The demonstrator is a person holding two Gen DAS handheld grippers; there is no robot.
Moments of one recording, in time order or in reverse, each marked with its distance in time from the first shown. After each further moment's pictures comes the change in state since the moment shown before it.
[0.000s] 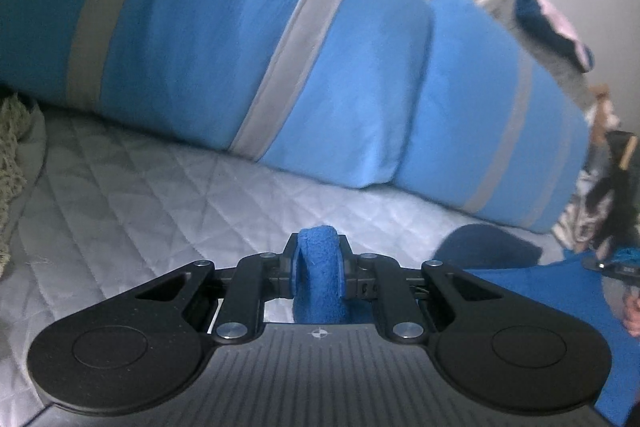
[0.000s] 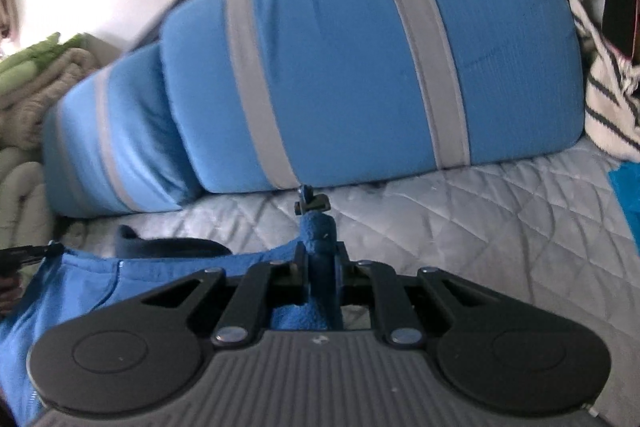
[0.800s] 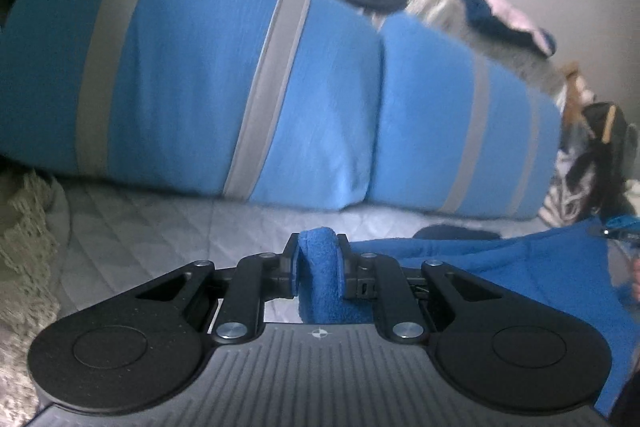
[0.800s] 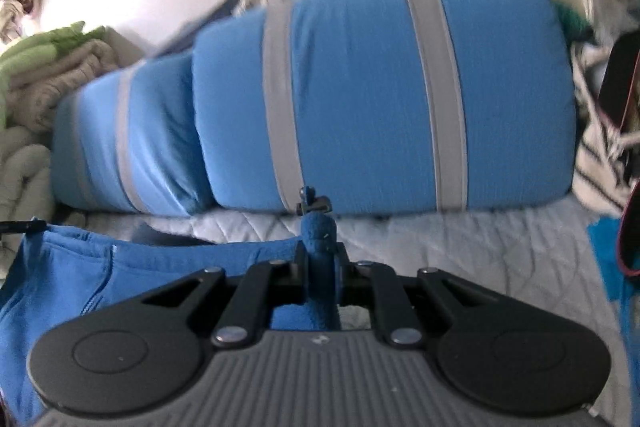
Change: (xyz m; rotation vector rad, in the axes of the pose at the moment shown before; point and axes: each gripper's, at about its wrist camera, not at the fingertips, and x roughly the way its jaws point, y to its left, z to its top) left arm -0.088 -0.030 0.016 0.149 -0.095 -0.022; right arm -0.065 0.034 0.005 -0.122 -0.114 0.002
